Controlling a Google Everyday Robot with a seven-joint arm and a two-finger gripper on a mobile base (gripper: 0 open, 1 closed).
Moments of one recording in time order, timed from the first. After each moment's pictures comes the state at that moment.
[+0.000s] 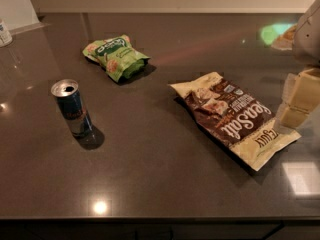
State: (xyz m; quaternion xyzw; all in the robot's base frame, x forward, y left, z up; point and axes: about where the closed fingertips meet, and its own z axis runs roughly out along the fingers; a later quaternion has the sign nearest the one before) arm 0.438 -0.217 0.976 -0.60 0.78 -0.03 0.16
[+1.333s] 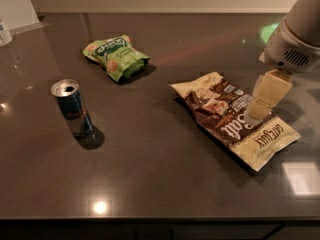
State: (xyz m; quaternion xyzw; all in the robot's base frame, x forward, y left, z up) arm 0.484 -0.215 0.928 -0.53 0.84 0.00 0.14
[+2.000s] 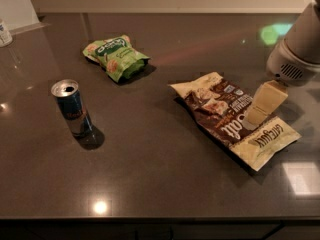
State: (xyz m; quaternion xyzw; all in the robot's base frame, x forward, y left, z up) arm 0.496 -0.236 0.894 -0.46 0.88 0.00 0.13
